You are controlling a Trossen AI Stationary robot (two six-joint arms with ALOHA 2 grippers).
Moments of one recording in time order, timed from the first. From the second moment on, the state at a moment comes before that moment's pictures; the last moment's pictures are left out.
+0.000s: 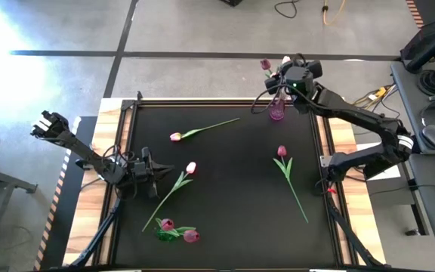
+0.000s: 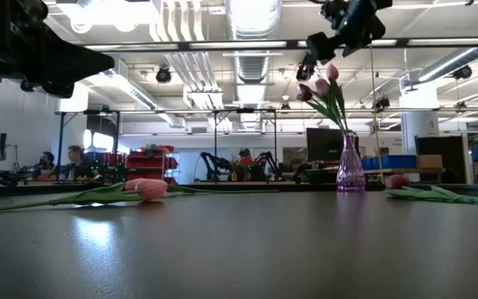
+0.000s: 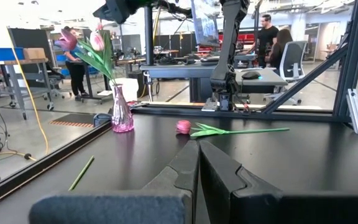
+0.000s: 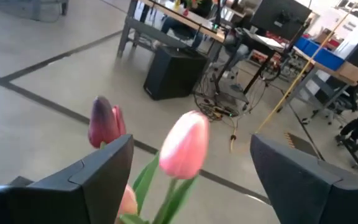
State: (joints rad) left arm -0.59 0.88 0.02 0.95 -0.85 0.07; right arm -0.56 1.29 1.20 -0.27 0.89 -0.12
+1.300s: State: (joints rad) left arm -0.59 0.88 0.02 0.95 -0.85 0.06; right arm -0.67 1.97 2.12 -1.11 0.65 0.04
